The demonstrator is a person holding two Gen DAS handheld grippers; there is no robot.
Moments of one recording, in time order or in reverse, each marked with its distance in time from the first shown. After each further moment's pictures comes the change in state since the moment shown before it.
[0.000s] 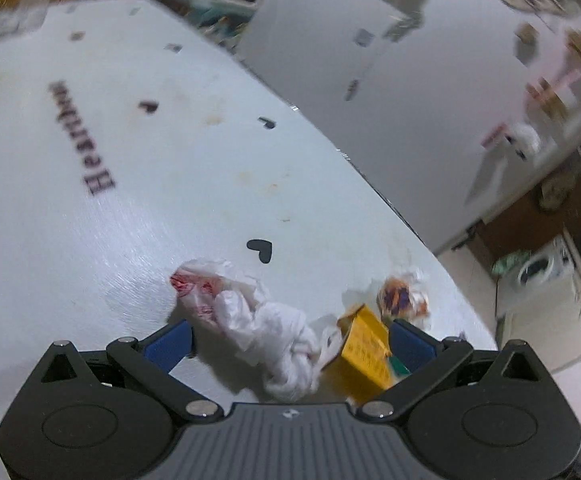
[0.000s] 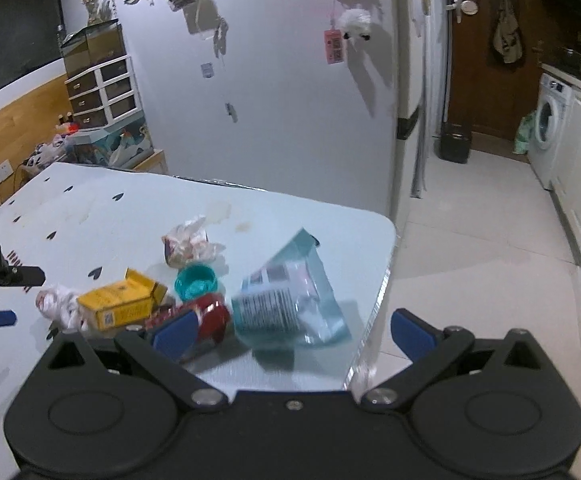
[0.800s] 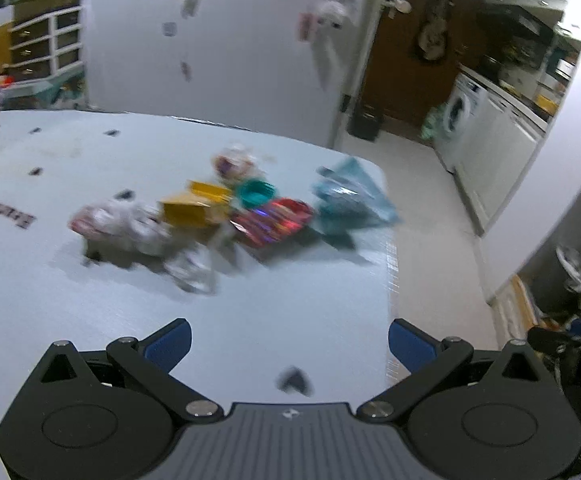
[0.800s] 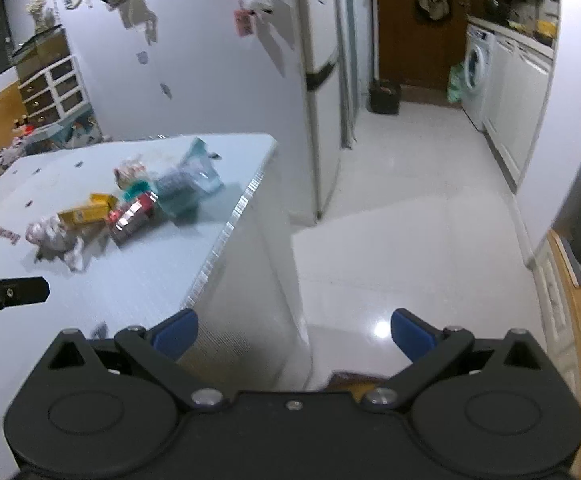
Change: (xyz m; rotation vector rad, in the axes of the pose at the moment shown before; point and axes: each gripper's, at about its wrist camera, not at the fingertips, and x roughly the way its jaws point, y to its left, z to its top) left arm -0.110 -0.091 -0.159 0.618 0.044 -0.061; right arm -0.145 -0.063 -0.116 0.132 0.067 -0.136
